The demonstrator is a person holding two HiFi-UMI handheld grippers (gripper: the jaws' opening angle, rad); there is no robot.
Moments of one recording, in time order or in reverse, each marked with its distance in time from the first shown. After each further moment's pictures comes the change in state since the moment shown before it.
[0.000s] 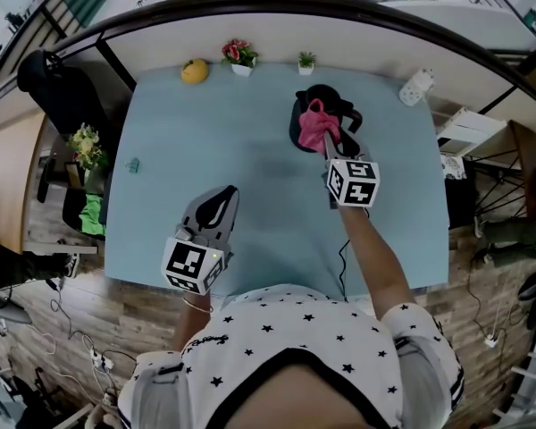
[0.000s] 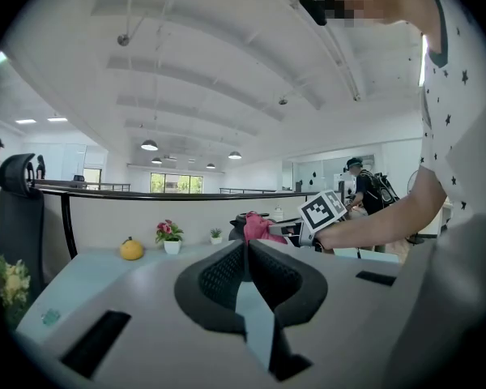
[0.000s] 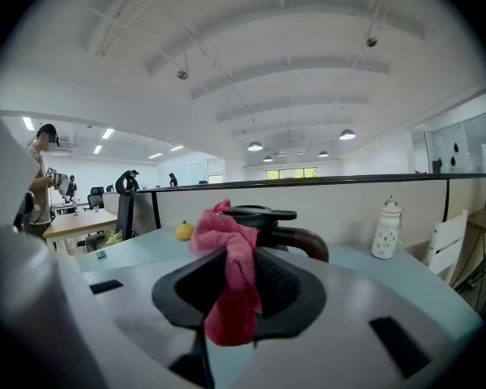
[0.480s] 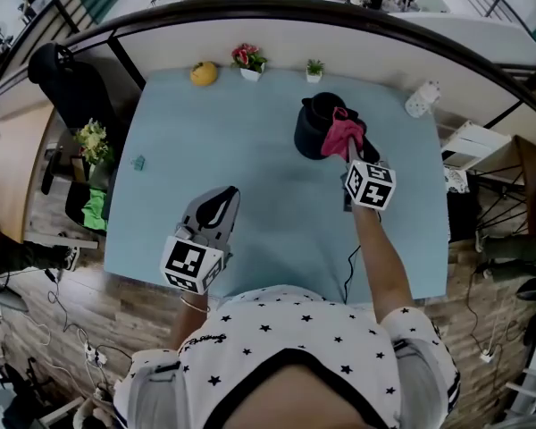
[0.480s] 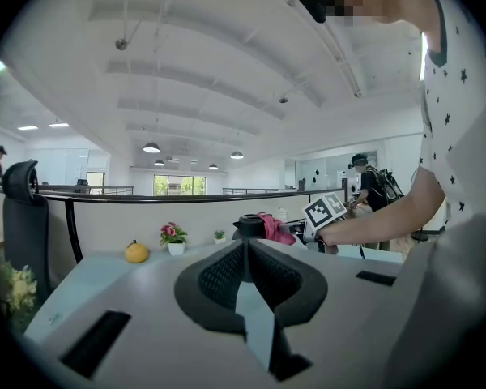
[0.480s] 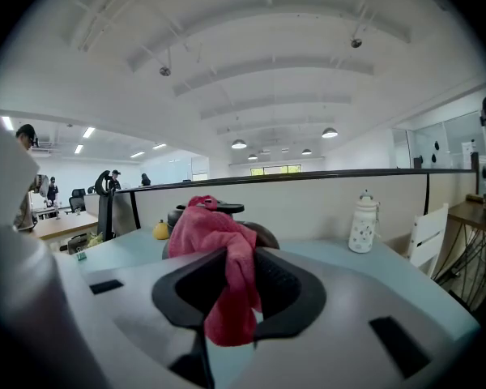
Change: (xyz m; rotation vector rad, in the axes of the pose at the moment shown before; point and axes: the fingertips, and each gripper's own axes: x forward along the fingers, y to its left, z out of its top) left arm -0.003 0.002 0.007 0.019 0.002 0.028; right arm -0.002 -0.058 -0.009 0.051 0.015 -0.110
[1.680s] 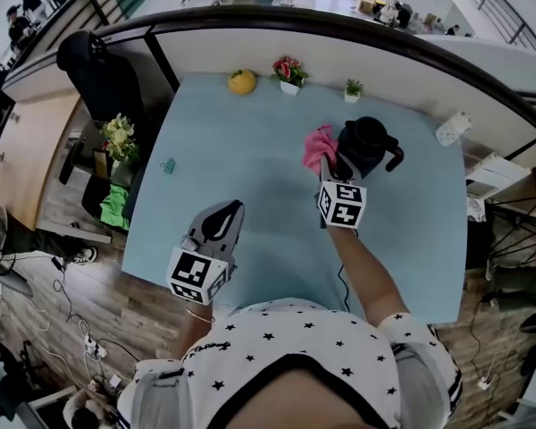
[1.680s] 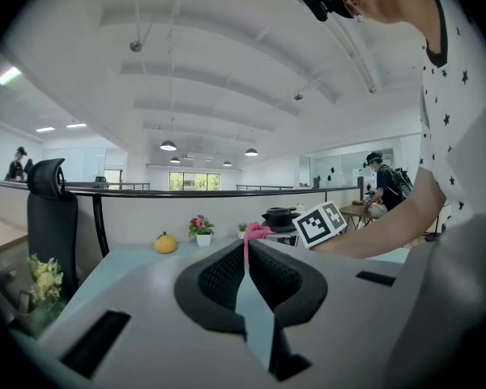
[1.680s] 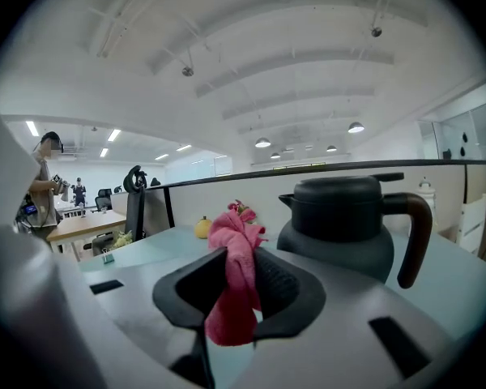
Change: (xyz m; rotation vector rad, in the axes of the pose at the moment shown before) left arm -0.039 0.061 -0.018 -0.035 0.025 0.101; right arm 0.045 0.160 -0.021 -0.038 -0.005 0.166
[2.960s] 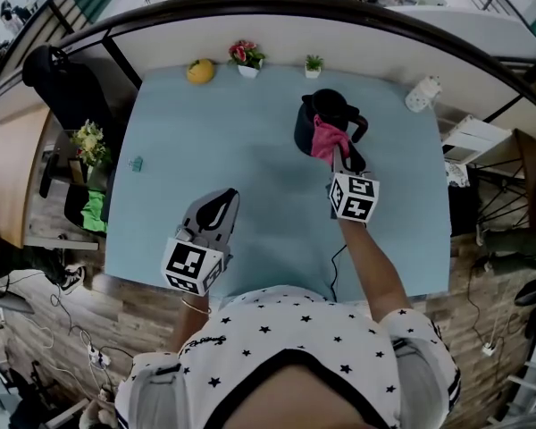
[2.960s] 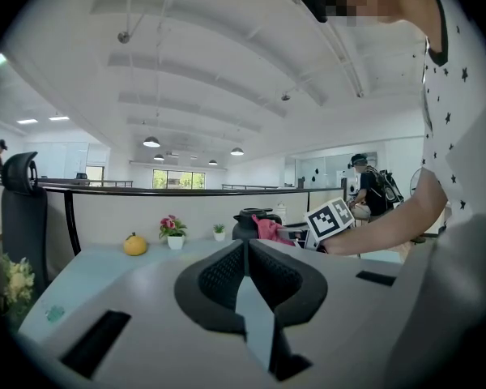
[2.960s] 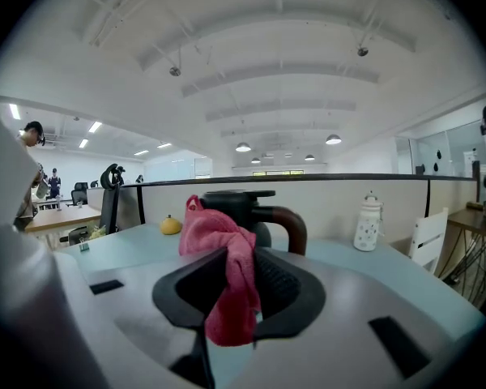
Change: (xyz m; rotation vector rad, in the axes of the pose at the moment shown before) left arm 0.035 -0.061 0.003 0.013 0.003 -0.111; right arm -0.074 -0.110 -0.005 -0.014 -0.020 -0.165
